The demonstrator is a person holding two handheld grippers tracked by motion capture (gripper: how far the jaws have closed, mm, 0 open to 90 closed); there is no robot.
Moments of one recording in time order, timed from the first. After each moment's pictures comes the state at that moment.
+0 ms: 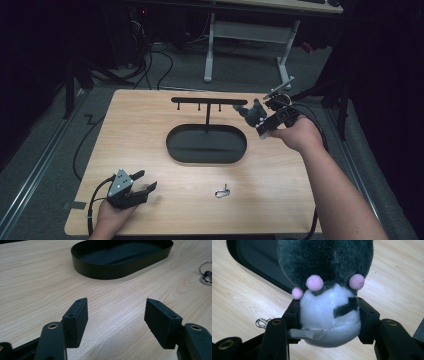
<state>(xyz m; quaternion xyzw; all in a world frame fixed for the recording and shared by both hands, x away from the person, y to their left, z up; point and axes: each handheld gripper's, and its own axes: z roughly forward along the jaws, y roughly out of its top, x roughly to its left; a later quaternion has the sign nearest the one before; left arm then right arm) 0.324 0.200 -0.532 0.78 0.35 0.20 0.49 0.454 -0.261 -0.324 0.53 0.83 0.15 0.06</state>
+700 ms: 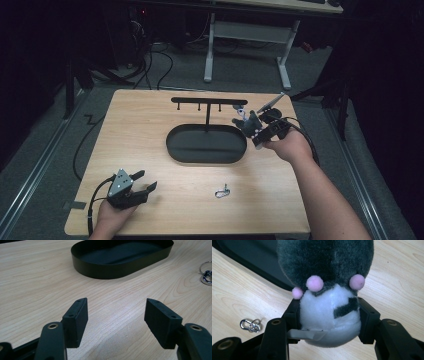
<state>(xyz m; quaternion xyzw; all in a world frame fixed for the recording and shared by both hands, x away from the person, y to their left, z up) 0.324 0.200 -0.532 0.78 0.35 0.20 0.49 0.455 -0.255 -0.375 0.52 0.84 0.13 0.07</state>
